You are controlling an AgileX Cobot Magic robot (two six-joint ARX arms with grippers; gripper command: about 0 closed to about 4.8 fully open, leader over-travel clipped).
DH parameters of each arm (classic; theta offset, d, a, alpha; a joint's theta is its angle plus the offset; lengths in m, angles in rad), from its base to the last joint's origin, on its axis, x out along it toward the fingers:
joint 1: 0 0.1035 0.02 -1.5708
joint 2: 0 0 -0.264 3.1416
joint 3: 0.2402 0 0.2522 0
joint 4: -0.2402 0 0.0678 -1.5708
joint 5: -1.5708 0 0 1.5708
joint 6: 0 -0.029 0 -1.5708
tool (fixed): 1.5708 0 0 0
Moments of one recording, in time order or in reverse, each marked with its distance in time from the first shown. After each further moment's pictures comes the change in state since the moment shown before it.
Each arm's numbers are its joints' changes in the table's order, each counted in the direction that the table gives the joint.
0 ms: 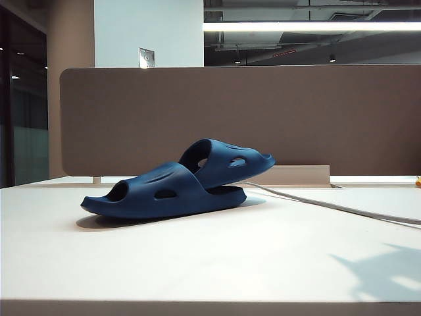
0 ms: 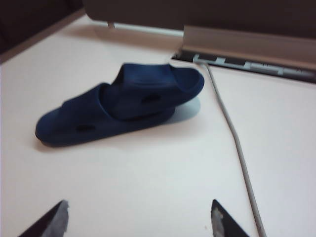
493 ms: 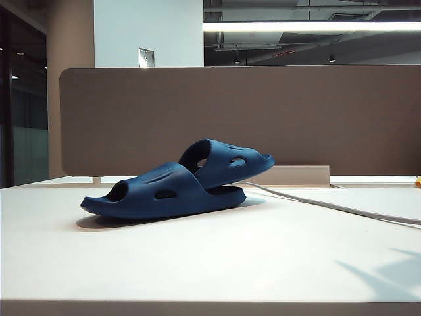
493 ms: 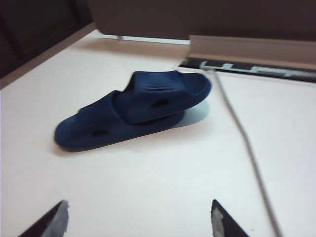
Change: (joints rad) left arm -0.002 -0.336 -0.326 -0.006 0.019 0.133; right arm 0.001 -0.064 0.000 -0.051 0.032 -0.057
